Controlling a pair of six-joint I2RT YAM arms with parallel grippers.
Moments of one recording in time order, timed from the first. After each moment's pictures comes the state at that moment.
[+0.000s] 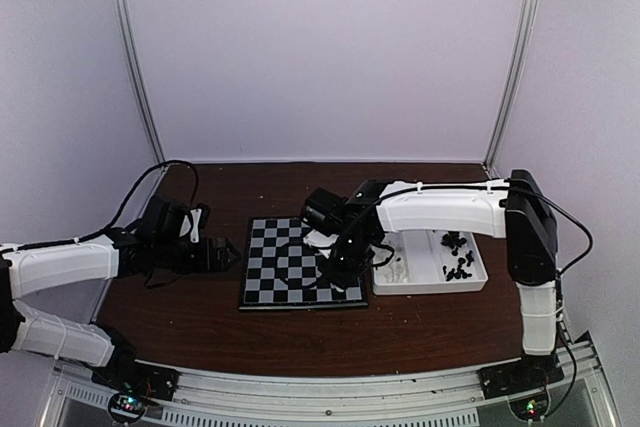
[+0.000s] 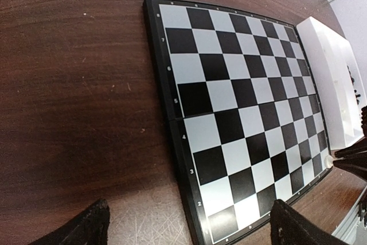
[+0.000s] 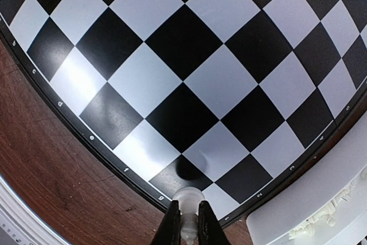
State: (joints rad) left arm -0.52 1.16 0.57 -0.19 0.13 -0.51; right arm 1.01 2.07 1.68 -0.97 0.05 0.15
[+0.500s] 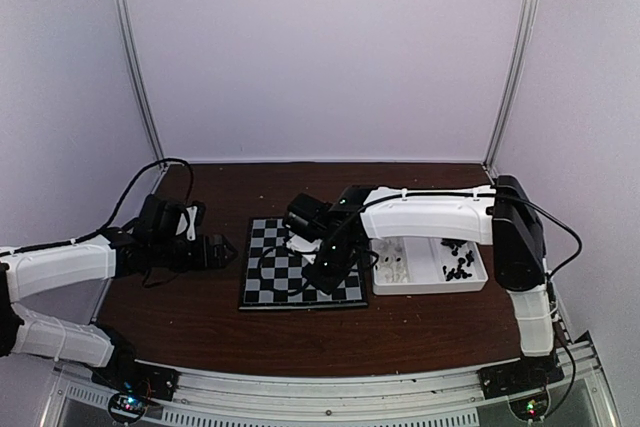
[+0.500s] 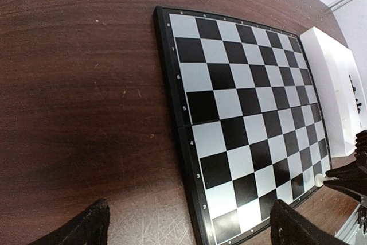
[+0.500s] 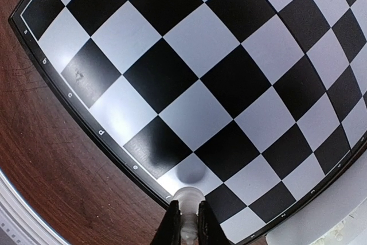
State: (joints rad) left arm -0.50 1.14 0.57 -0.20 0.12 -0.52; right arm 1.06 2.14 1.78 -0.96 0.05 0.16
